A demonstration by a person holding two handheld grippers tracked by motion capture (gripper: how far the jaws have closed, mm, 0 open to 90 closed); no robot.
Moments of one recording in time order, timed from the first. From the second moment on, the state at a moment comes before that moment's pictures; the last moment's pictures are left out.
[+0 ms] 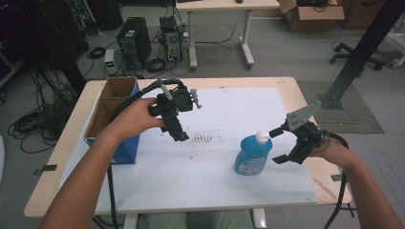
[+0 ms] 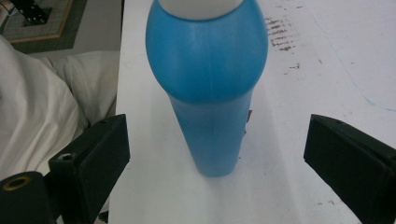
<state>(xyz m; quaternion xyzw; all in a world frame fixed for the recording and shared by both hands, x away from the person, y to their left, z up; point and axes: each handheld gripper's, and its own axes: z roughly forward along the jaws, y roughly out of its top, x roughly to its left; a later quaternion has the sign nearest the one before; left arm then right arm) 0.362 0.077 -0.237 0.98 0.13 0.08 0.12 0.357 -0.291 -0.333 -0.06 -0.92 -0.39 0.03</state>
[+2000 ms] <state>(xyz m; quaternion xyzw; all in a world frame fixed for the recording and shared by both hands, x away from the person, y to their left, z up) 0.369 0.077 -0.248 0.98 0.14 0.07 0.11 0.356 -0.287 -0.387 -0.07 -0.88 -0.47 0.03</state>
